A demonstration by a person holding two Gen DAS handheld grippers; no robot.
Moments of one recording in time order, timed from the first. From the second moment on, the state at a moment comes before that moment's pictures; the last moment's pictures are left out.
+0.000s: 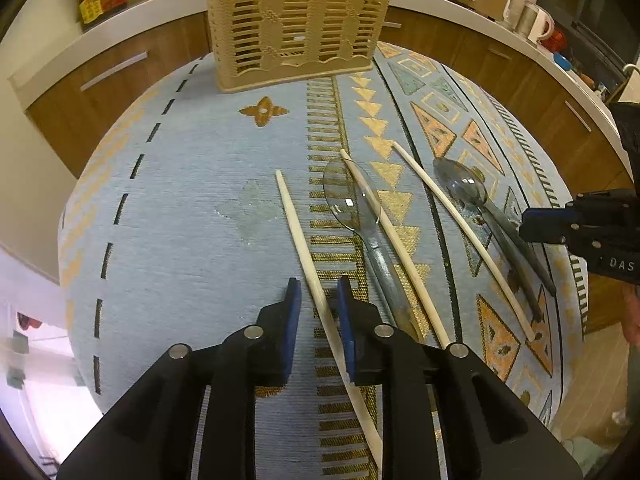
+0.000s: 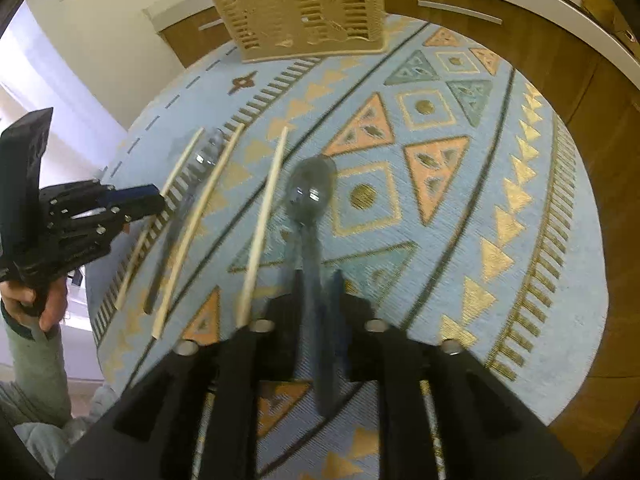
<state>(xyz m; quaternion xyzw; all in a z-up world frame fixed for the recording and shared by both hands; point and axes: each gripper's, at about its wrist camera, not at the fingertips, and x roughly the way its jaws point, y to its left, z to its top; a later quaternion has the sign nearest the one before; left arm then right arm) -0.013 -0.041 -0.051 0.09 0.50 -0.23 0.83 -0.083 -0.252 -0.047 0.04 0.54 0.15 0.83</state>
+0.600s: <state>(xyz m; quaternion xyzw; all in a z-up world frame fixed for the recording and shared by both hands) -0.007 -0.053 -0.052 0.12 0.52 -0.23 0.81 -0.053 -0.228 -0.055 -0.02 0.56 0.13 0.82</state>
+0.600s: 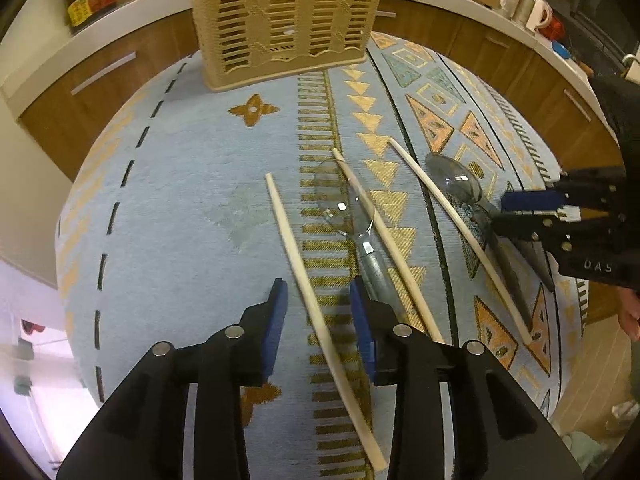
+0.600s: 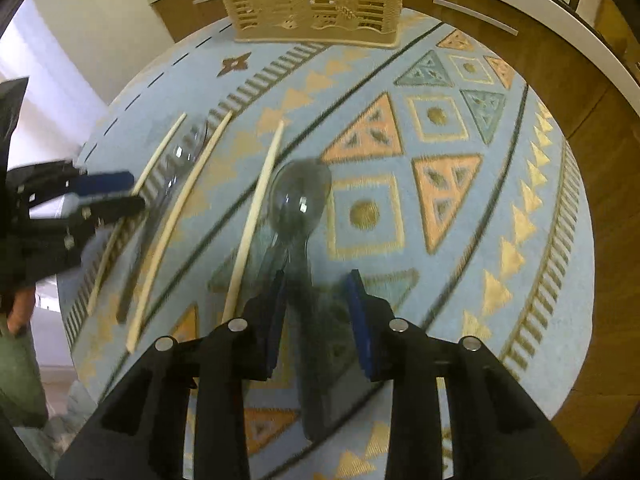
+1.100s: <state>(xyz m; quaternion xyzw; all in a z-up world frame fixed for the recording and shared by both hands) -0.006 -0.034 -0.018 0.06 0.45 -0.23 0.86 -0.054 -0.243 -0.011 0.04 0.49 0.17 0.85</state>
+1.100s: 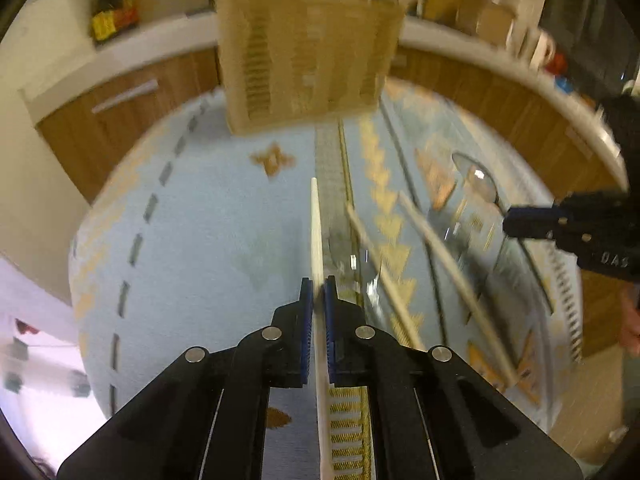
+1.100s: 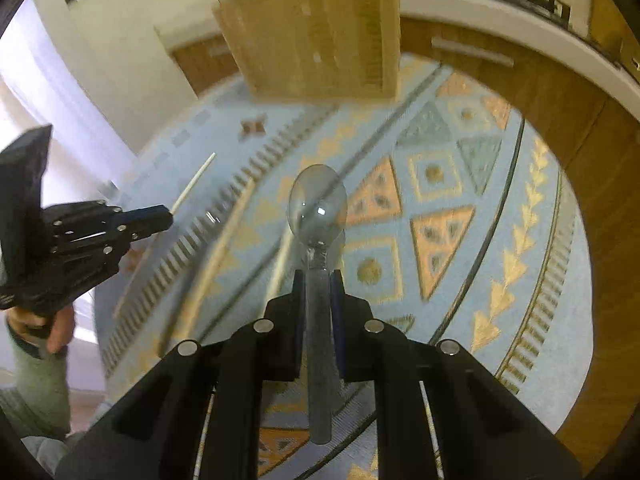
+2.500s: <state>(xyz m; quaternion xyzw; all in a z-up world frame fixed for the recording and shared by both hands) 0.188 -0.038 0.116 -0.11 0.08 -0.16 0.98 0.154 -0.266 0.115 0.08 0.14 0.11 0.98</state>
